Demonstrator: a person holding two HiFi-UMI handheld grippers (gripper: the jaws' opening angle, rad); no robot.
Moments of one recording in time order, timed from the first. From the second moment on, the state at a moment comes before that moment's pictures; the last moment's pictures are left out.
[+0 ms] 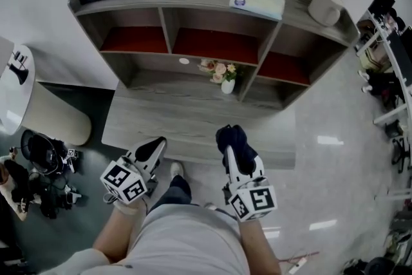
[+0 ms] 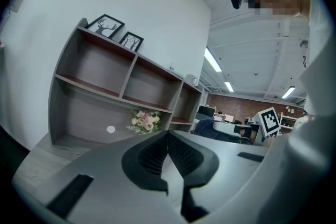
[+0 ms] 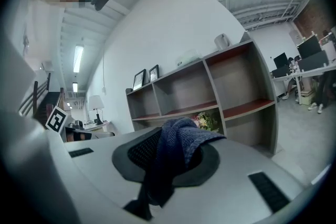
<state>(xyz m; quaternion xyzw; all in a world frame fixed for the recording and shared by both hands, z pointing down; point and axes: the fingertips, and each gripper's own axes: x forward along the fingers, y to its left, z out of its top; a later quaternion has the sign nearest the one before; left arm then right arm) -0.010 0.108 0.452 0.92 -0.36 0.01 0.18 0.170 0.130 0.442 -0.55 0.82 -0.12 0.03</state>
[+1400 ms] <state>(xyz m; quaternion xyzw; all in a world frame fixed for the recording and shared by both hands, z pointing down) -0.122 -0.082 0.452 0.92 -0.33 -0.01 0.20 0.062 -0.163 0.367 -0.57 0.82 -0.04 -0.02</state>
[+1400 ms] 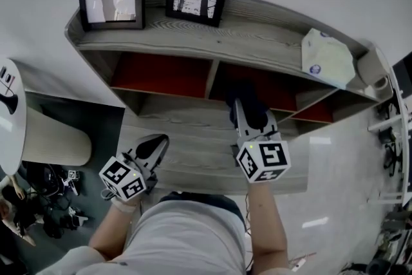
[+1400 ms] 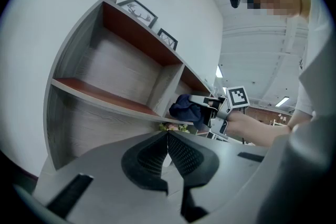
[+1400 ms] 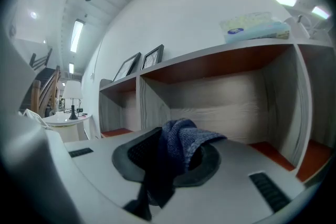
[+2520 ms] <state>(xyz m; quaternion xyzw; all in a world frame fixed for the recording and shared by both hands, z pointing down) -0.120 -0.094 0.446 0.88 -0.42 0.00 0.20 0.046 -0.252 0.433 -0.48 0.83 -0.01 -0.26</state>
